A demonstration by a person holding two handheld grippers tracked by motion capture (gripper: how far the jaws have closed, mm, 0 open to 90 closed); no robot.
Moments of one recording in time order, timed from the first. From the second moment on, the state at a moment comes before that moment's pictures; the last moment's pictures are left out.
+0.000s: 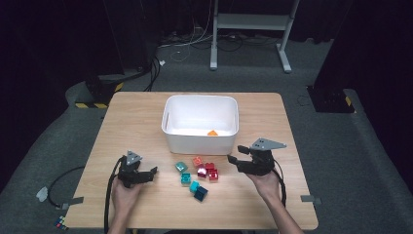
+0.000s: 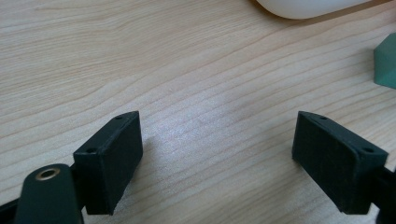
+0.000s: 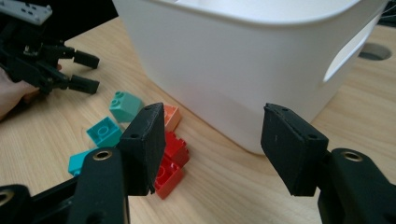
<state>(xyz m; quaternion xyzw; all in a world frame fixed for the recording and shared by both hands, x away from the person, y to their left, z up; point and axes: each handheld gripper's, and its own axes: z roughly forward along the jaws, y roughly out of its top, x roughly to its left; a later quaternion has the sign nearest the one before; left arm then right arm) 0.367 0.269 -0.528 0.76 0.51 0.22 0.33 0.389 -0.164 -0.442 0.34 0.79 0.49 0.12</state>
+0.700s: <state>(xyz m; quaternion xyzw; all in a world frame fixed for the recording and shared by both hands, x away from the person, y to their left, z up) 0.367 0.269 -0.528 0.76 0.51 0.22 0.33 0.377 -0.134 -0.492 0.33 0.82 0.45 0.09</state>
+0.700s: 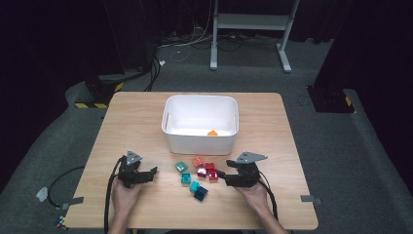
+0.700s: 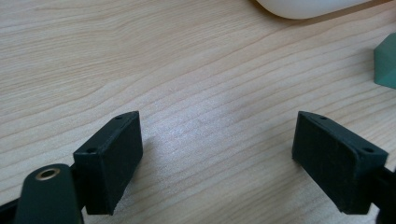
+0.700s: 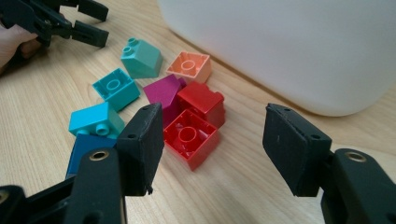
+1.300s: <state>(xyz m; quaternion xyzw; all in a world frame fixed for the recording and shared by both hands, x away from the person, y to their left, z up) 0.367 0.269 -0.528 0.76 0.51 0.22 0.33 0.379 -0.113 -0.512 0.33 0.84 0.43 0.07</state>
